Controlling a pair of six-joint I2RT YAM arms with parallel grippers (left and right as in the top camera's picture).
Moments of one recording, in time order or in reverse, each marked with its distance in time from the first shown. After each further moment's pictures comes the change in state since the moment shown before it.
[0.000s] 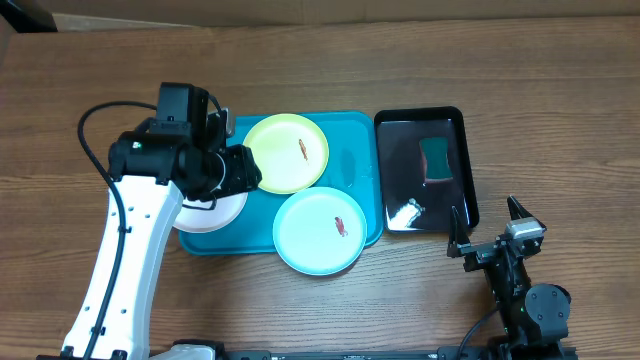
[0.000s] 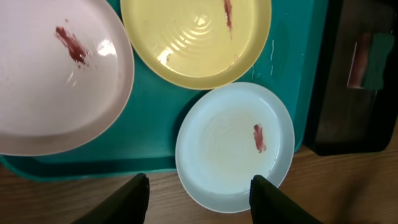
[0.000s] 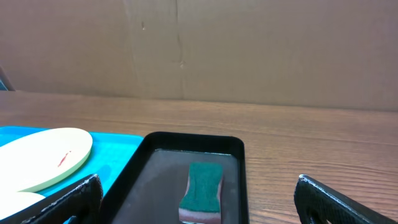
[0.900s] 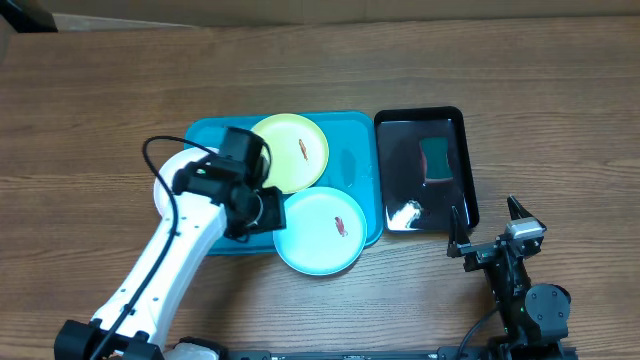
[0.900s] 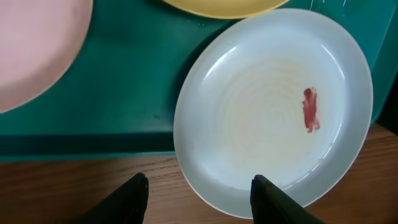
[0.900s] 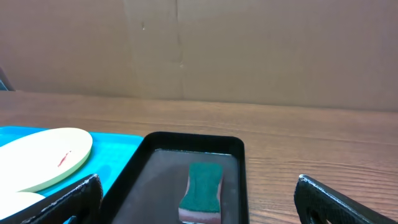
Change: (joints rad) left arm -0.194 0.001 -0.305 0.168 -0.100 -0.138; right arm 0.000 0.000 0.000 0.000 0.000 0.000
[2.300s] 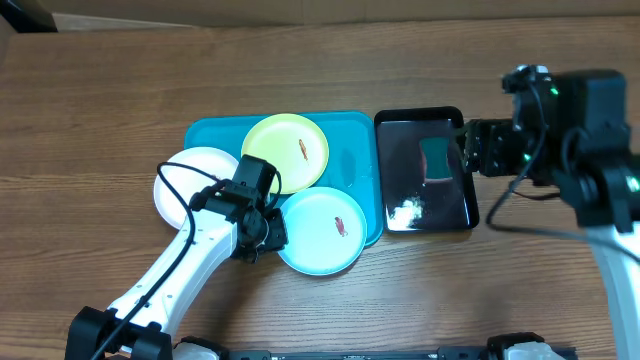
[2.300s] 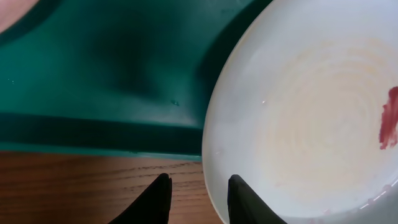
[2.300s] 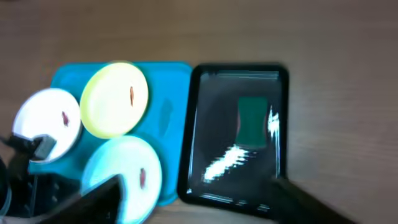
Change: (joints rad) left arm -0.042 0.000 -0.205 0.154 -0.042 -0.126; right arm 0.000 1.270 1.524 -1.135 -0.165 0.116
